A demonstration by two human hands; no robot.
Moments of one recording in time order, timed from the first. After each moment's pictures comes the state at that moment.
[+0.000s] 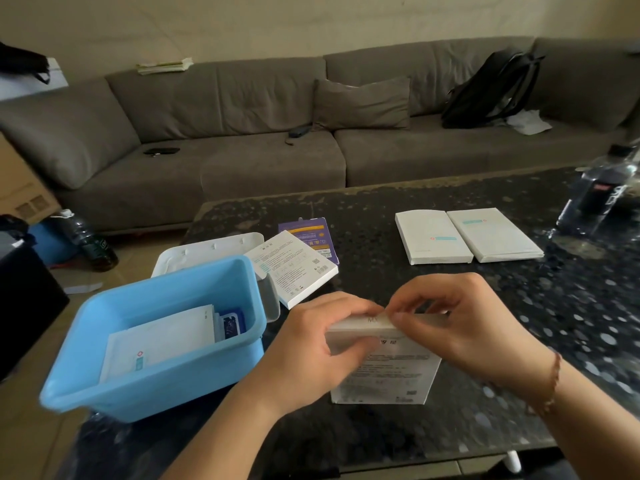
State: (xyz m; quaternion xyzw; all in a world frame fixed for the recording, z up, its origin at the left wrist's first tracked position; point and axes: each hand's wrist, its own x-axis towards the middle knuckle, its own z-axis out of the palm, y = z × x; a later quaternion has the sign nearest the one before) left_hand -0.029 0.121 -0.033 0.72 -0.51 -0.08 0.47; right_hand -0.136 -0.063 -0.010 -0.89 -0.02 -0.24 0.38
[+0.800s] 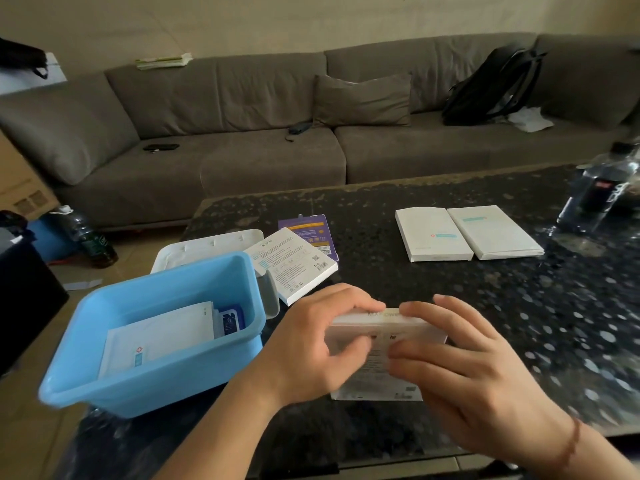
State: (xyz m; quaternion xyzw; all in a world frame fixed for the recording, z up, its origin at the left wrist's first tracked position) left_hand -0.023 0.120 -0.032 0.71 -0.55 -0.05 0.44; right_hand -0.169 -0.060 -0.054 -0.91 -0.20 -0.35 0.04
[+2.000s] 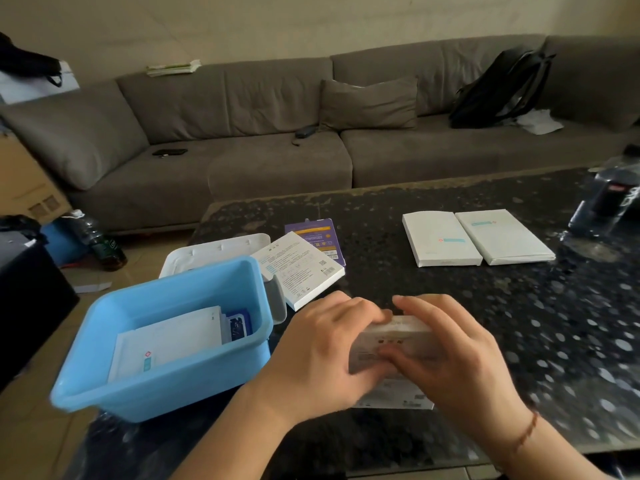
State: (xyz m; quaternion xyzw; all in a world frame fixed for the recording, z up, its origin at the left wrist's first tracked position) left_hand -0.027 0.118 -0.040 0.74 -0.59 0.13 0.30; right_hand -0.136 -0.041 -0.069 -0.87 0.00 -0.43 0.23
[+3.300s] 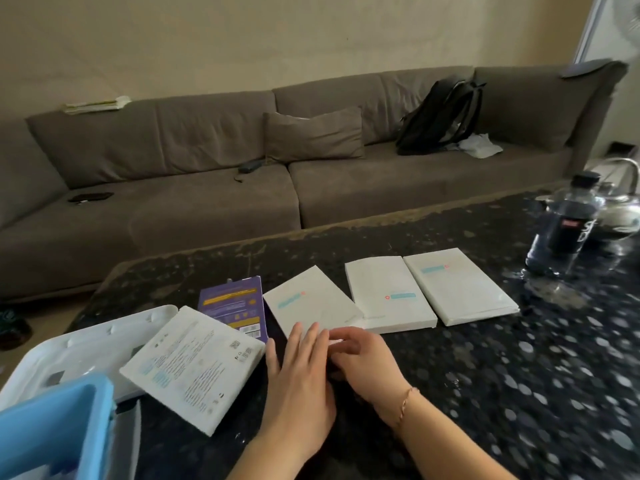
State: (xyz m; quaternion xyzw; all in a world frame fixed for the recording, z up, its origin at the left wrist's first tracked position) left_hand 0.051 -0.050 -0.126 0.91 -0.41 0.04 0.11; right_hand 0.000 -0.162 -0.114 -0.72 0.29 -0.11 0.62
